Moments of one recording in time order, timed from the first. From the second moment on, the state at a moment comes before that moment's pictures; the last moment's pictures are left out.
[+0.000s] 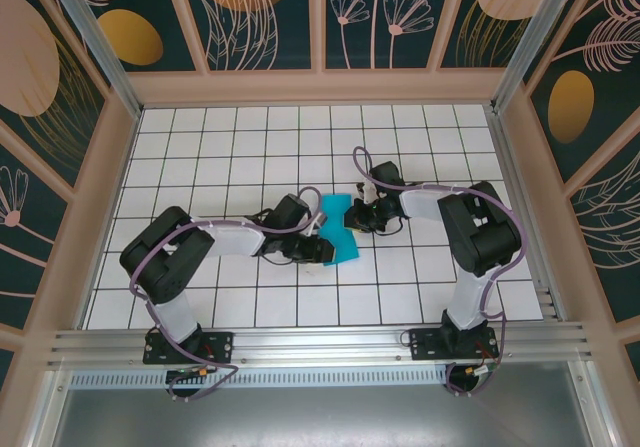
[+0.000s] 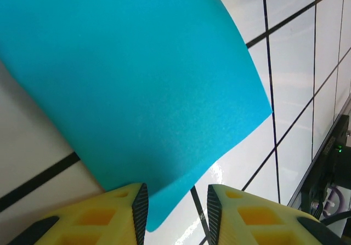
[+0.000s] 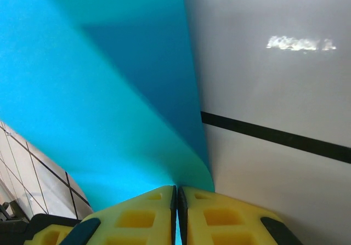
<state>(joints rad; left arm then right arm) -0.76 1.76 0.79 -0.01 0.58 -0.67 0.44 1.85 0.95 -0.25 -0.58 0.54</state>
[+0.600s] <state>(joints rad) -0.77 1.62 0.78 -0.14 0.59 -0.63 0.44 1.85 0.96 -0.25 -0.58 0.54</state>
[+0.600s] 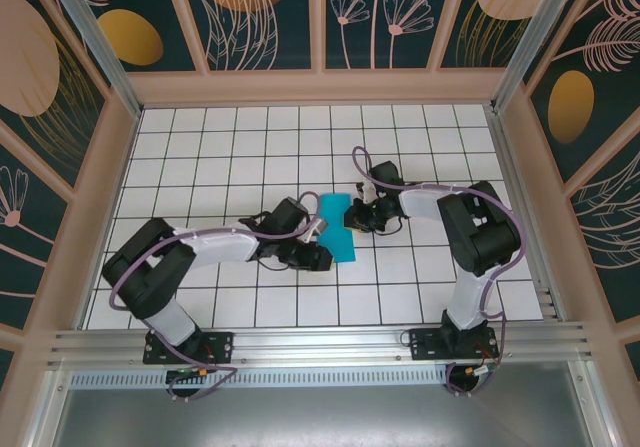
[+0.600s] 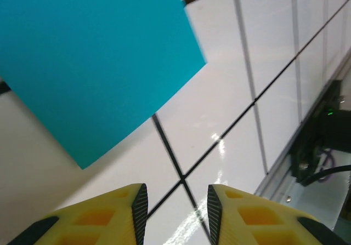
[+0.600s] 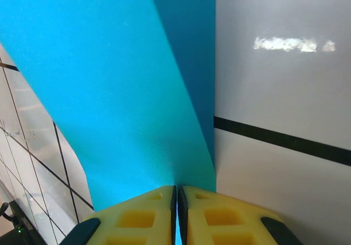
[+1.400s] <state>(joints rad) -0.67 1.85 0.91 -0.03 0.59 -0.67 0.45 1.86 0.96 -0.25 -0.57 0.54</state>
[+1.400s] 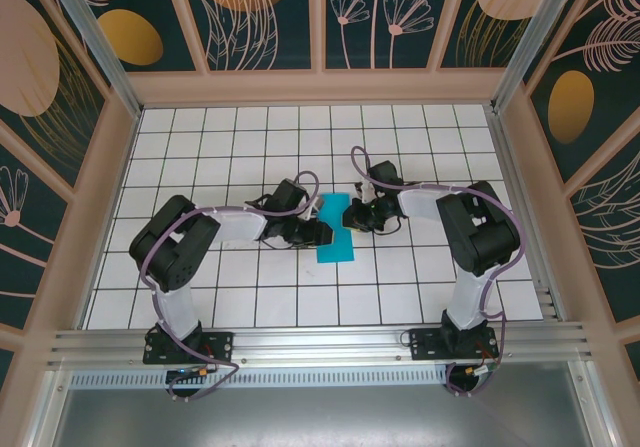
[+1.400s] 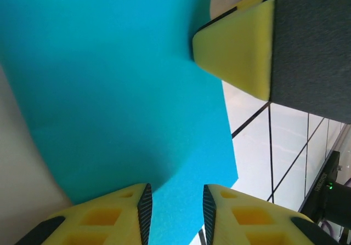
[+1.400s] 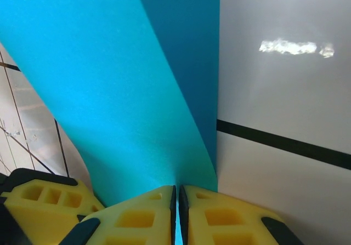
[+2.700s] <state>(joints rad) -0.67 1.85 0.90 -0.02 0.58 -0.70 0.60 1.69 0.77 -0.26 -0.55 0.64</state>
